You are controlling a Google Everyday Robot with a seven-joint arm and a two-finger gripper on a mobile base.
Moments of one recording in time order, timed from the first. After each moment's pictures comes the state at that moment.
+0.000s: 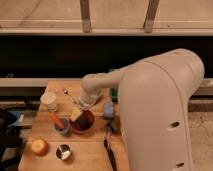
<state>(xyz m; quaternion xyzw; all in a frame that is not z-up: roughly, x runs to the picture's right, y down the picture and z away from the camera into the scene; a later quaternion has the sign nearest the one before) -0.130 0.128 0.796 -0.39 -0.07 0.38 0.84</state>
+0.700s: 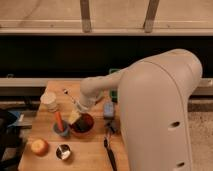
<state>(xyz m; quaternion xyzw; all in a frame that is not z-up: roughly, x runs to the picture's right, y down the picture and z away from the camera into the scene) -0.138 0.144 0.790 -0.40 -0.07 0.38 0.83</state>
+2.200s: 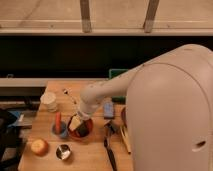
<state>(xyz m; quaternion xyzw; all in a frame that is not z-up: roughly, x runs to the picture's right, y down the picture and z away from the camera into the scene) -0.127 0.169 0.759 -0.38 -0.06 0.39 0.83</state>
